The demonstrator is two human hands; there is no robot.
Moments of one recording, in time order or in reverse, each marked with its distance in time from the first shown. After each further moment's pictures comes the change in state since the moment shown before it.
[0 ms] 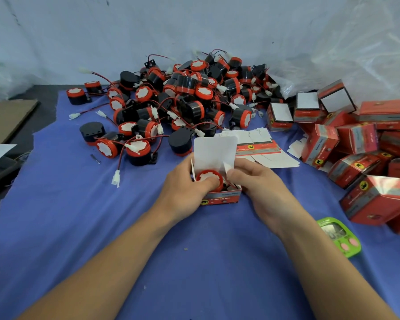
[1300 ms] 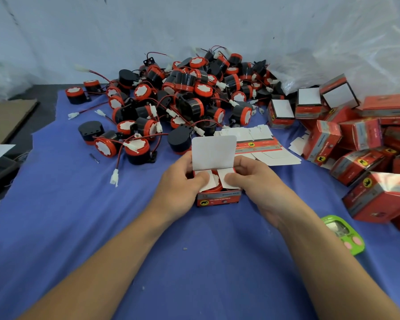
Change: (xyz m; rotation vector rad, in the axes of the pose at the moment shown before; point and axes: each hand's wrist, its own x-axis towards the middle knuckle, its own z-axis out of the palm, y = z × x) left_hand 0.000 -0.006 -0.004 -0.089 -0.018 -0.023; right_hand 0.008 -0.001 0.000 -0.178 0.008 0.086
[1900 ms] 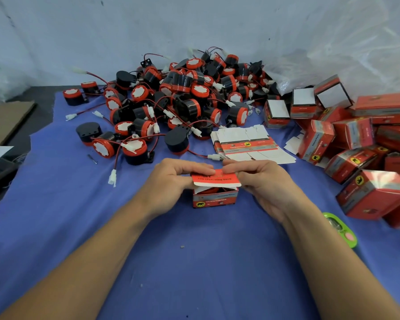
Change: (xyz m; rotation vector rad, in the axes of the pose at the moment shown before) left_hand 0.005 0.002 -0.022 -0.071 -0.206 0.085; right_hand 0.001 0.003 -0.021 0.161 -0.017 -0.071
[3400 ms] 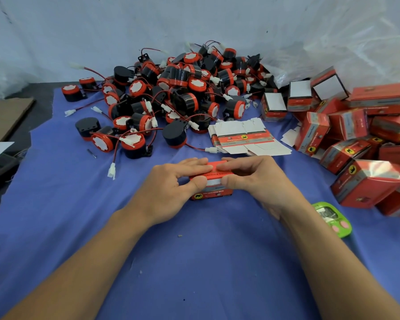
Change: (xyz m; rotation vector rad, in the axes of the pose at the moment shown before) left_hand -0.026 0.002 0.008 0.401 0.038 0.137; right_hand -0.023 0.001 0.001 -0.226 0.006 -0.105
